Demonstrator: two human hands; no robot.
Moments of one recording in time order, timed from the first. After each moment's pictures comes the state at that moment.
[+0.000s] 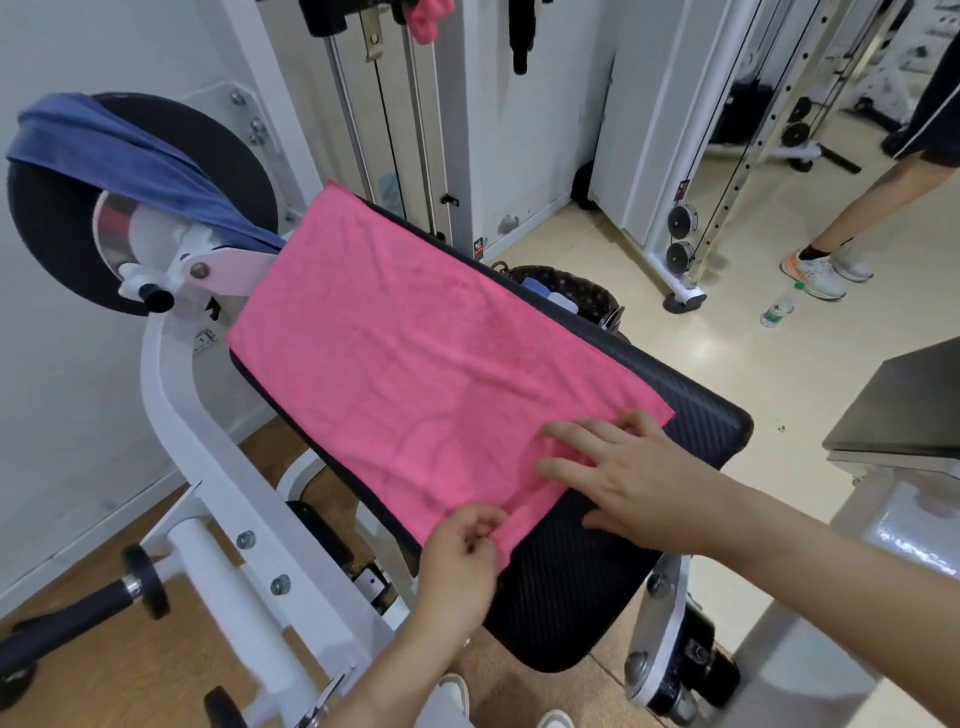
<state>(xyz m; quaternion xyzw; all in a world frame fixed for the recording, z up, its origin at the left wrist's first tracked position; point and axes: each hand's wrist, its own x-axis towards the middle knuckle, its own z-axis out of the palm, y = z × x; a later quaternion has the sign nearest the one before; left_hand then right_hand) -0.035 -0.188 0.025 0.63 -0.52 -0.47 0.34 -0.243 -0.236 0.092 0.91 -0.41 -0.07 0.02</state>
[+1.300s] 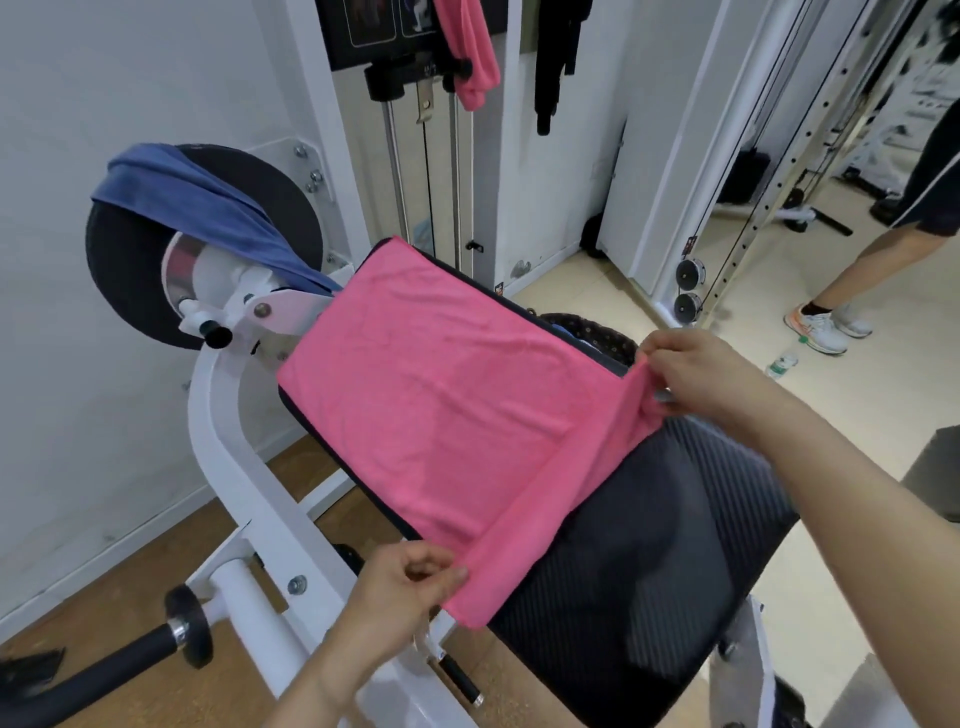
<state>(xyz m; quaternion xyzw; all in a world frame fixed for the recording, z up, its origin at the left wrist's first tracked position) 0.087 -0.216 0.042 0.59 -0.52 -0.55 0.29 -0.206 -0.324 0.183 0.58 -0.70 0.25 -0.33</state>
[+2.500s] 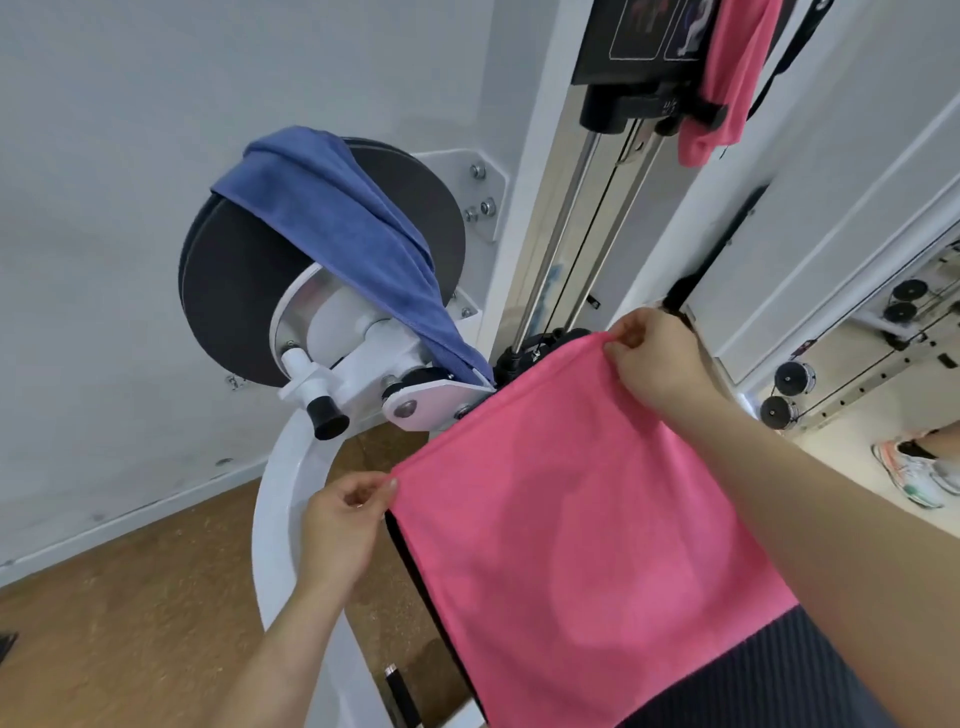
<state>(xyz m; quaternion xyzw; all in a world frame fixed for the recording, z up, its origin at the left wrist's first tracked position) 0.292 -0.482 -0.021 0.69 -0.31 -0.41 0.52 0.045 -0.632 0.137 0.66 -0.68 0.25 -0.16</state>
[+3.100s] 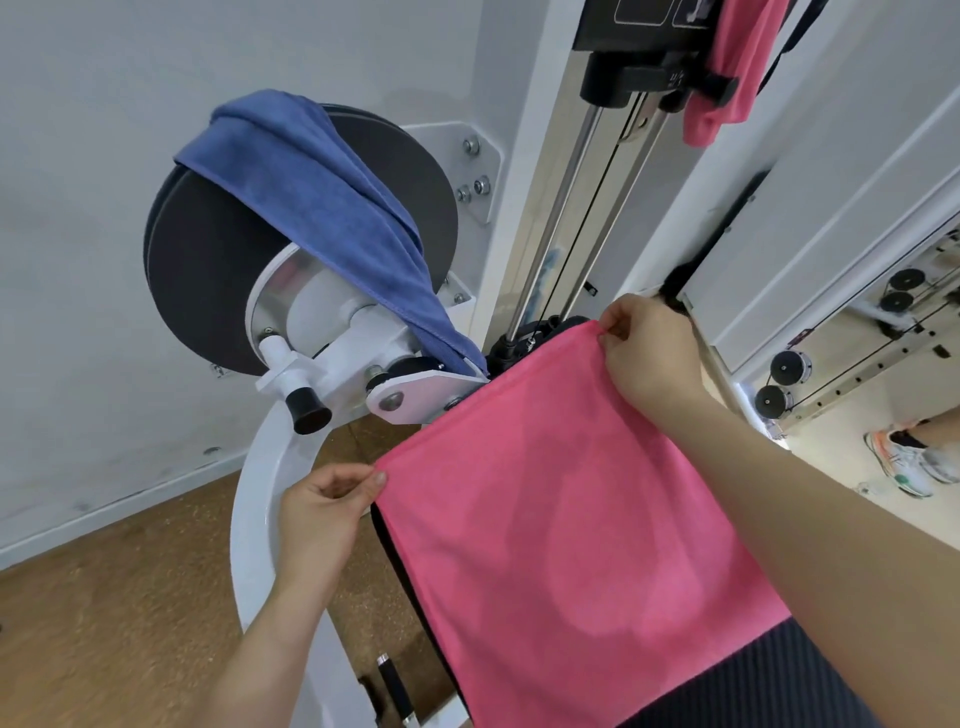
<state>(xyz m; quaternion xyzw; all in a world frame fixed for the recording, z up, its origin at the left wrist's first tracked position) 0.290 -0.489 -0.021 0.66 -0.26 -0.42 0.57 0.047 -0.636 0.123 0.71 -0.66 0.24 -0.07</state>
